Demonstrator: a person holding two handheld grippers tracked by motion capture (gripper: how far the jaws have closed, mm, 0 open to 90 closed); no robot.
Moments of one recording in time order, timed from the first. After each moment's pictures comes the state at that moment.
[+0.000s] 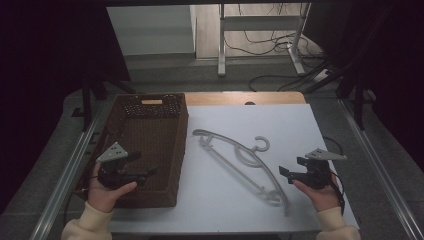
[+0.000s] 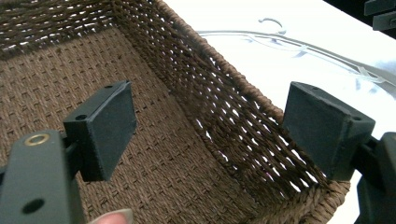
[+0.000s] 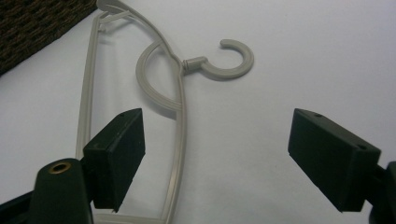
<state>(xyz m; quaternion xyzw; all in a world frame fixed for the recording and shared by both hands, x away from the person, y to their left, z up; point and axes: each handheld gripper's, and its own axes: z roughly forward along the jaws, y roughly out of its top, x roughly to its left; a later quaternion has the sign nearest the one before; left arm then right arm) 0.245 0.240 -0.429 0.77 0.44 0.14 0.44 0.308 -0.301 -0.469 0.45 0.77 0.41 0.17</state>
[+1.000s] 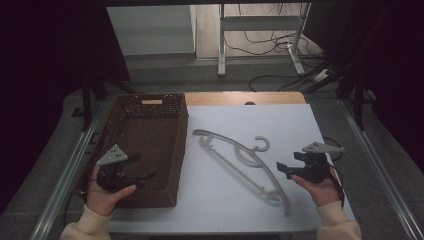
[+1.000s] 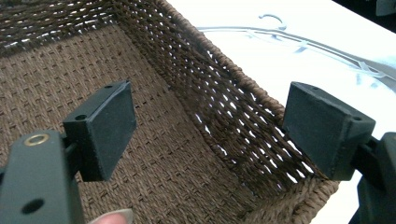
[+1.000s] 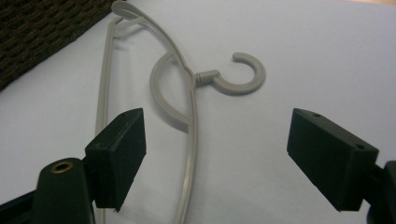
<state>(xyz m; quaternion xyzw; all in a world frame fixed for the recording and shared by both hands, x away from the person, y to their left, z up) 0.237 0.238 -0.429 0.77 0.44 0.15 0.44 0.317 -0.291 -0.449 0.43 0.79 0.40 0.16</state>
